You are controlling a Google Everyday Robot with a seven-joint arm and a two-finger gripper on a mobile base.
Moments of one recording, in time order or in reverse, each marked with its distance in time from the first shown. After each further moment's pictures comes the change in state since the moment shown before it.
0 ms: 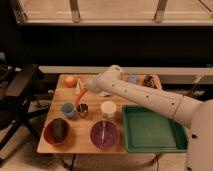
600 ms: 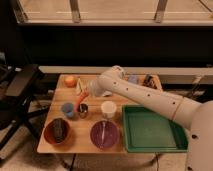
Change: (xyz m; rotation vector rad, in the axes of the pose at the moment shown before) arm -0.024 0.019 0.003 -0.059 -0.090 0.061
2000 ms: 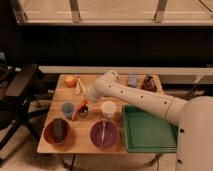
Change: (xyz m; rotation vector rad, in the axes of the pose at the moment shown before) arm -0.013 0.030 0.037 -0.099 -0.040 0.091
